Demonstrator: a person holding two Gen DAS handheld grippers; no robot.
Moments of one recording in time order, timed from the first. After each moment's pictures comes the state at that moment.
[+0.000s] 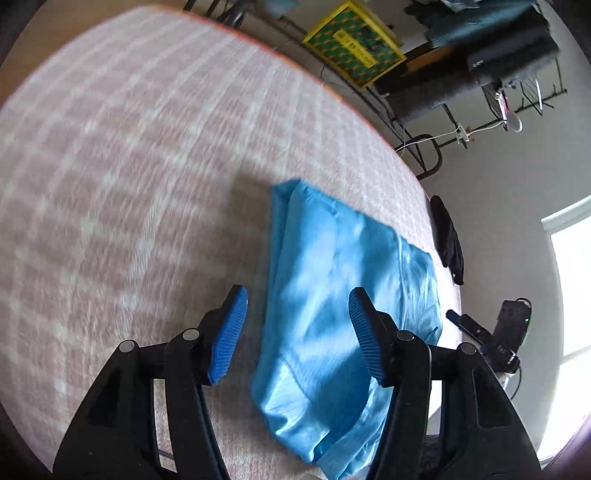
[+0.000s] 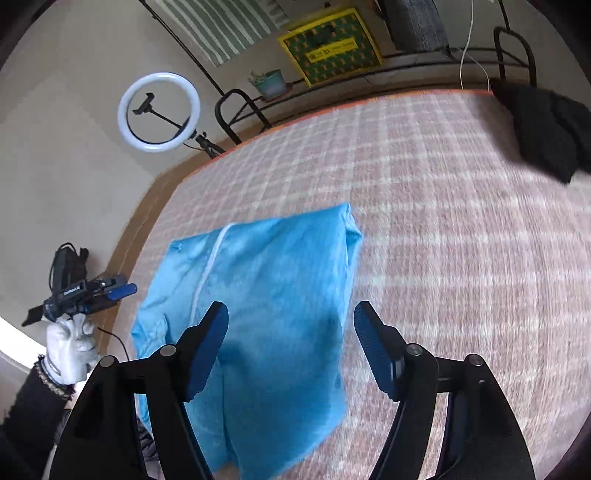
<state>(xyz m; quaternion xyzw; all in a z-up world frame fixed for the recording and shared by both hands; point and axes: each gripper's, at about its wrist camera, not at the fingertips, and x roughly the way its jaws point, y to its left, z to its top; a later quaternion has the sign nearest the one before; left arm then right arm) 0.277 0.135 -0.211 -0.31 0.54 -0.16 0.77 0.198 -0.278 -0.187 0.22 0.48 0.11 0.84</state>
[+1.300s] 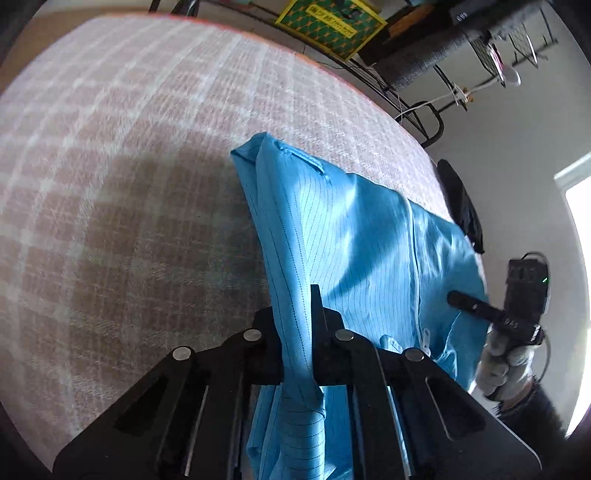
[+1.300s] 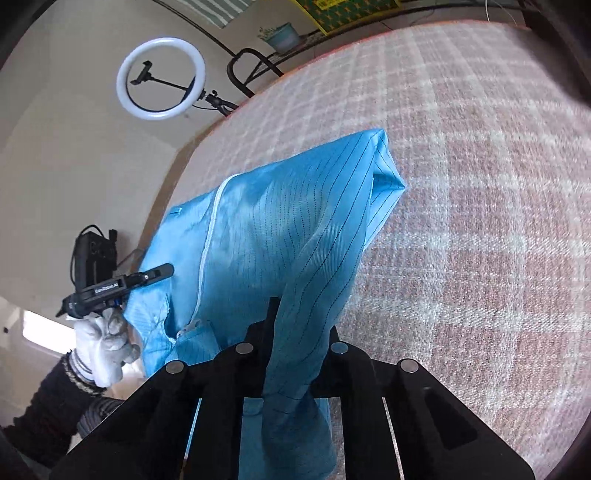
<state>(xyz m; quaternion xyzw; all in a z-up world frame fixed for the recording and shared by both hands) 0.298 0.046 -0.210 -0.21 0.54 -0.17 0.79 0.219 -0.251 -0.230 0.25 0.53 0.18 0.79</state>
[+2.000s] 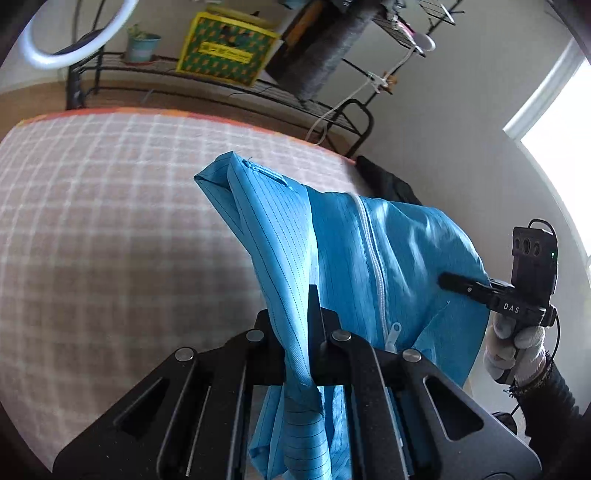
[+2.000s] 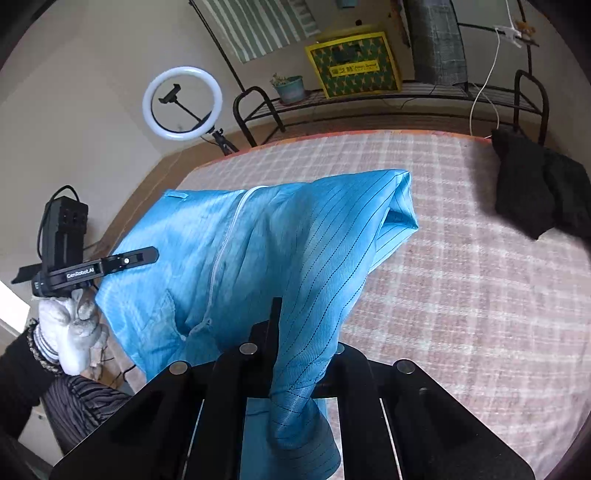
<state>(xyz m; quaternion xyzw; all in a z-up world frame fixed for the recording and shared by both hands) 0.296 -0.076 -0.127 -0.15 0.47 -0.28 0.83 0.189 -0.300 -0.124 0.14 0.46 0.13 0.87</state>
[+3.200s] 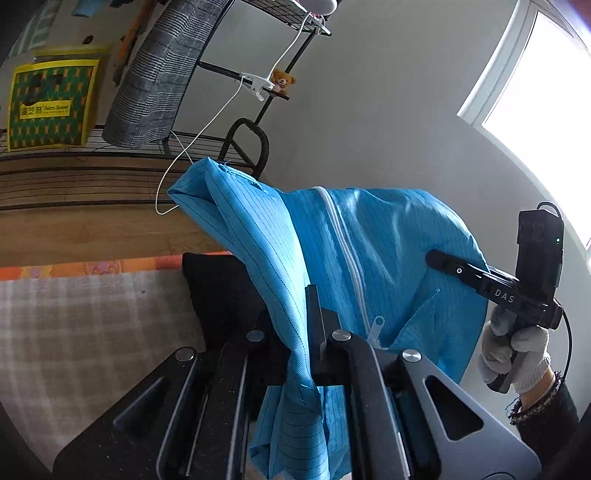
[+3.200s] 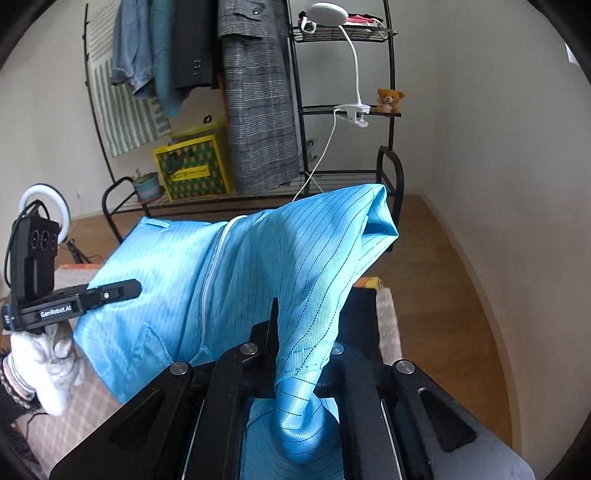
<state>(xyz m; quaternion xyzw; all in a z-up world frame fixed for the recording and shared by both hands) 0.518 -0.420 -0.127 -0.12 0.38 -0.41 0.82 0.272 -0.619 -0.069 0.07 0.36 -0.07 0.93</state>
